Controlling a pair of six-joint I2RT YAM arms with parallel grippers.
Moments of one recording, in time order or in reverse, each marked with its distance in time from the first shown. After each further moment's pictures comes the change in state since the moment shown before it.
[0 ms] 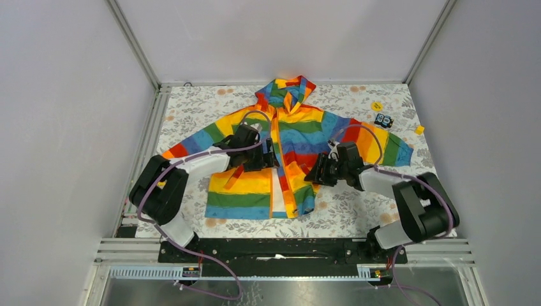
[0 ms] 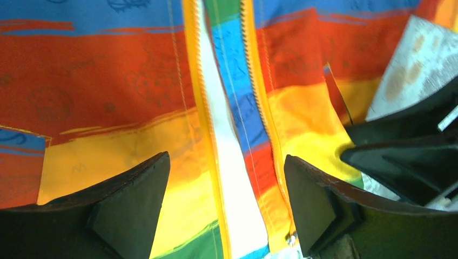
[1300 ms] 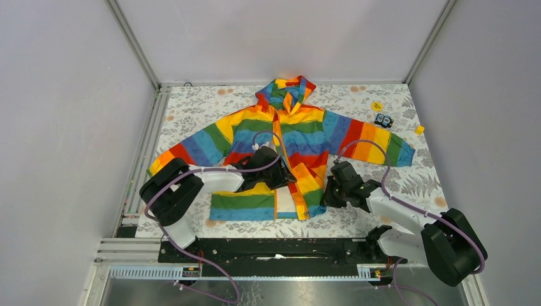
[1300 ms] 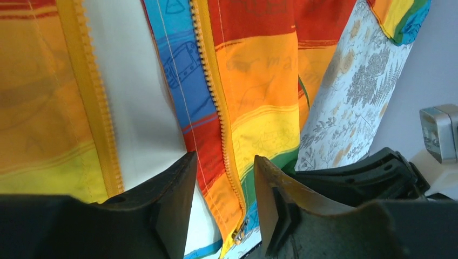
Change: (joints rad) left arm -0.262 0.013 -0.154 0.313 -0.074 -0.474; right arm 0.222 -0.389 -0.109 -0.487 0.420 0.100
